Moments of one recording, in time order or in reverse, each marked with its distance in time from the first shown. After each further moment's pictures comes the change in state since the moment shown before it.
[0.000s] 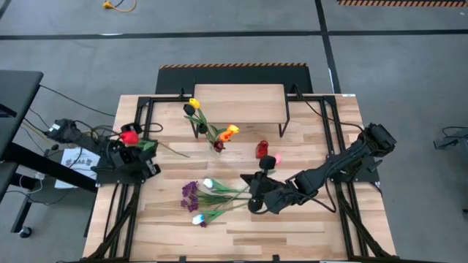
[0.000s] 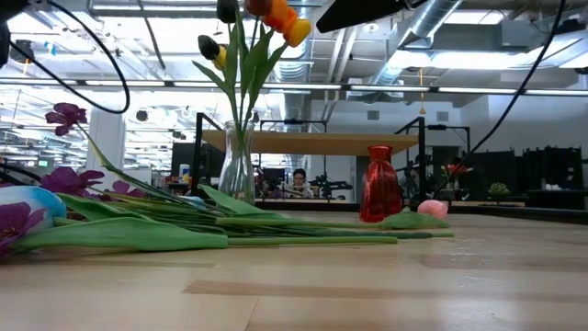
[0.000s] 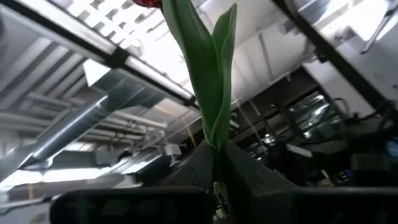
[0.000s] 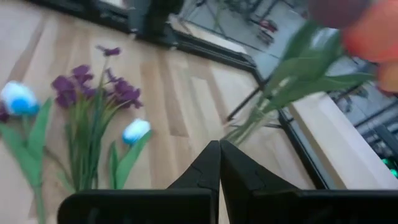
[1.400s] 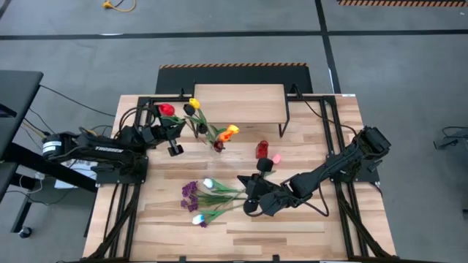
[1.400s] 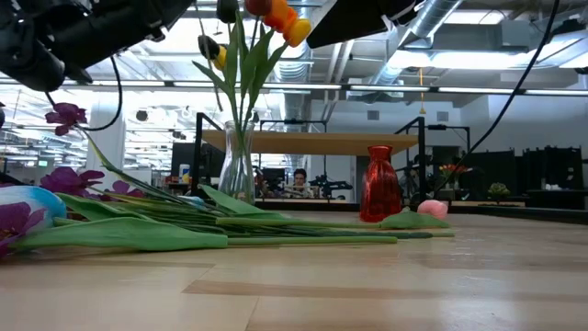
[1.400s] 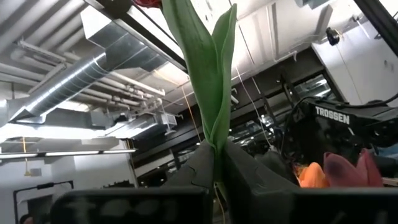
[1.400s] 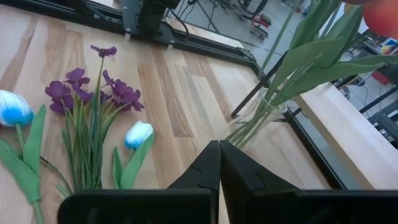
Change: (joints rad) left arm 0.719 0.577 0.080 0.355 0.476 -0.565; right arm -0.001 0.069 0.000 0.067 0.036 0.069
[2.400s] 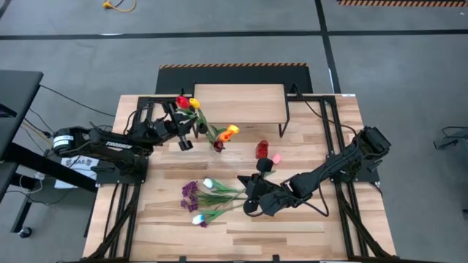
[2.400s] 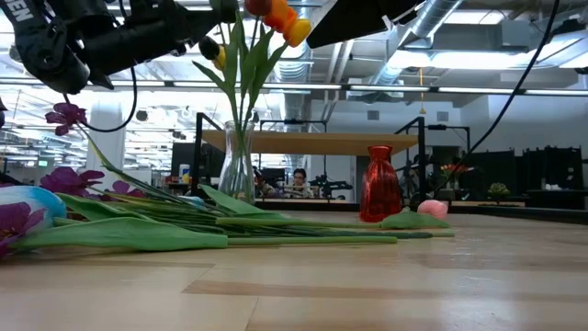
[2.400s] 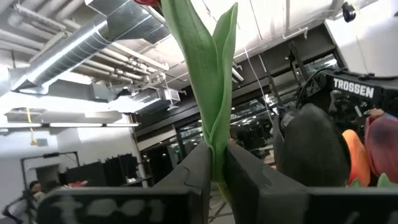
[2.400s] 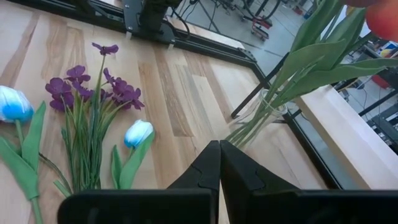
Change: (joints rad) left arm 0.040 0.179 0.086 -0.003 -0.026 -0.047; right arm 0.000 0.000 0.000 -0.001 -0.003 -0.020
